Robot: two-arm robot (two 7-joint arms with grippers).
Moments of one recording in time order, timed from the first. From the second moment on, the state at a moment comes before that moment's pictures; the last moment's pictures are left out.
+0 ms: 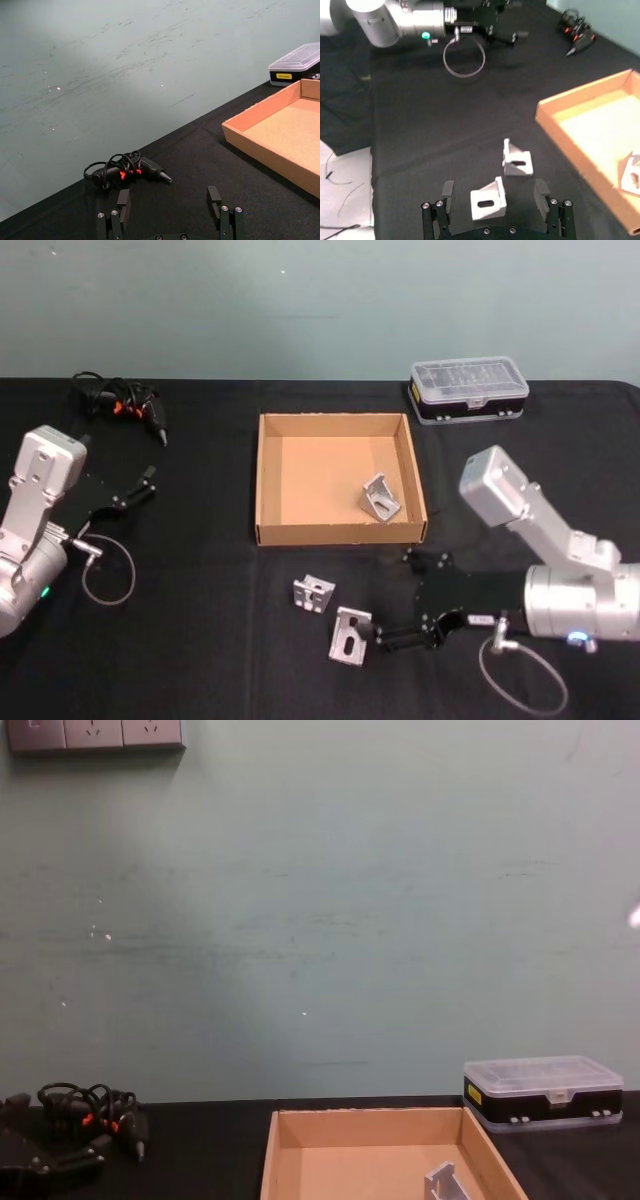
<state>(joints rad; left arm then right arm) -0.20 0.60 0.45 -1.41 -0.25 -0.12 0.03 0.25 0.74 -0.53 -1.76 0.41 0.37 0.71</state>
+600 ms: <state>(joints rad) -0.20 0.60 0.45 -1.41 -0.25 -0.12 0.03 0.27 0.70 -0.60 -1.71 0.41 0.38 0.64</state>
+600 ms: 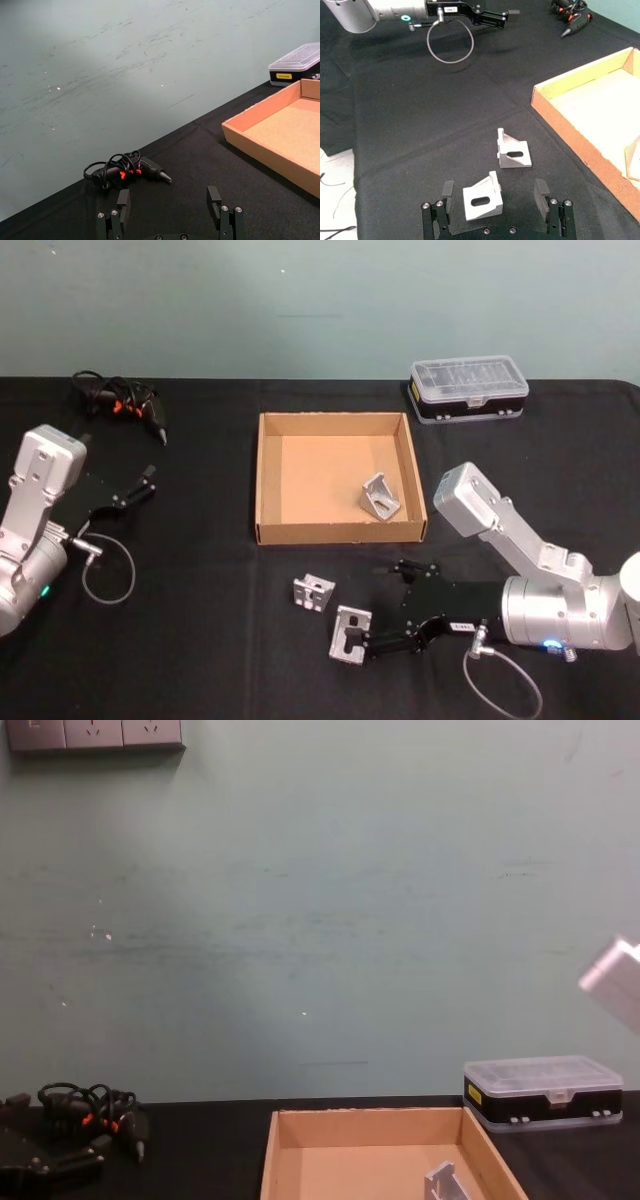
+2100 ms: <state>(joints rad) -0.20 0.60 0.45 -1.41 -0.25 -0.12 0.03 0.28 0.67 -0.64 -1.65 0.39 0.38 0.60</state>
